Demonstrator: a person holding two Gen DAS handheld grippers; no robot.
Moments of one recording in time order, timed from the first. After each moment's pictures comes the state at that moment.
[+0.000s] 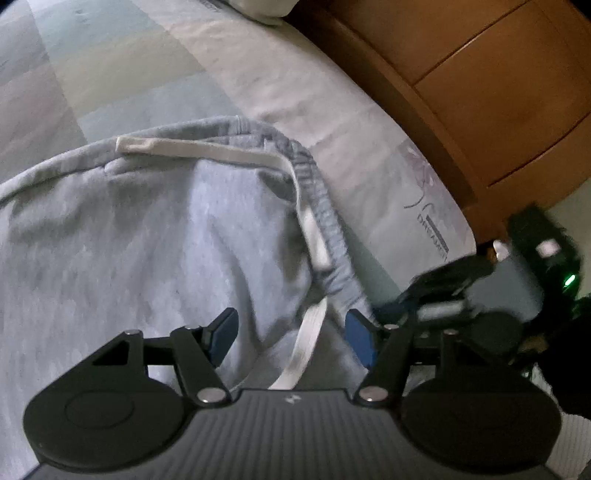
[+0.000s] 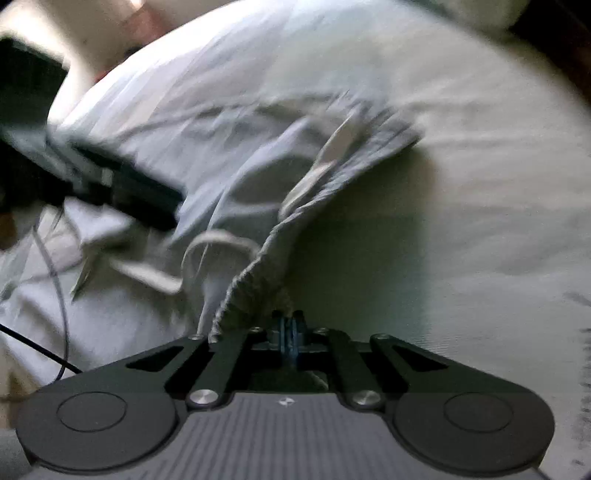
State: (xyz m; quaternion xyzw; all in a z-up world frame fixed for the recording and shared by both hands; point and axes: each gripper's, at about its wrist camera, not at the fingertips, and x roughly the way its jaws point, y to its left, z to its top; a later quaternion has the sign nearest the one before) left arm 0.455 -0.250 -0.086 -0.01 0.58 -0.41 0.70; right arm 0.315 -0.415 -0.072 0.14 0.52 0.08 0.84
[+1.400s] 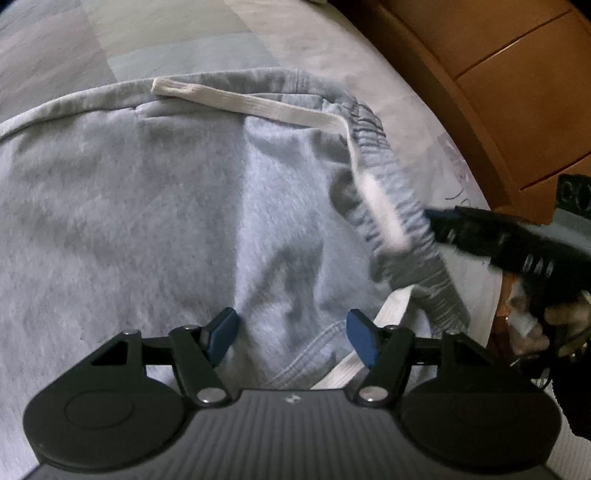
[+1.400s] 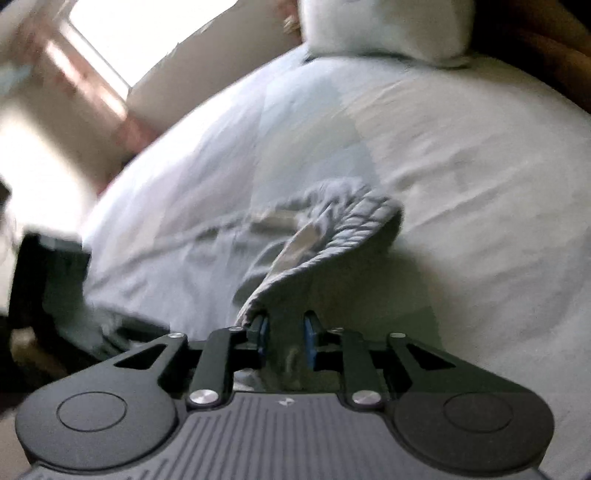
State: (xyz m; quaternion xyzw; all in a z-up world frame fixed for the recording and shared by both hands) left arm 0.456 -0.230 -0.131 -0.03 0.61 -0.38 0.70; right arm 0.338 -0.444 -0.072 0.28 0.39 0.05 0.87
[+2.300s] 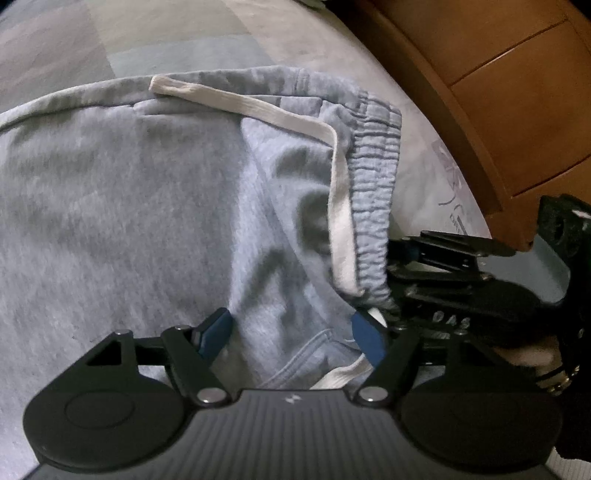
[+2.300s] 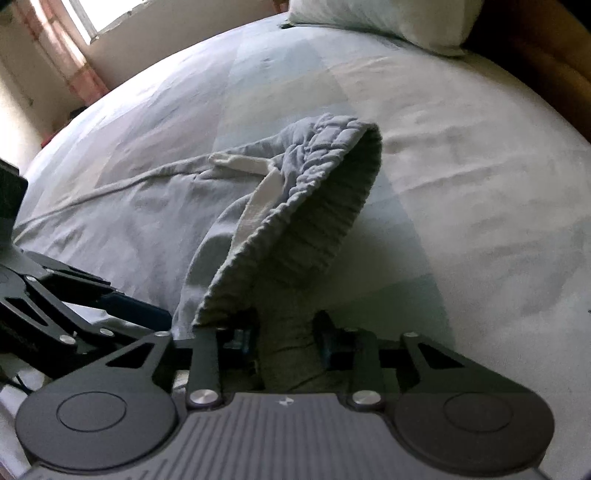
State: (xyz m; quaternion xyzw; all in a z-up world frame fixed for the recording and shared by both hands) left arm 0.458 -0.239 -0.135 -0.05 0.60 -0.38 0.70; right arm 0.358 -0.392 -0.092 0.15 0.47 -0.01 0.87
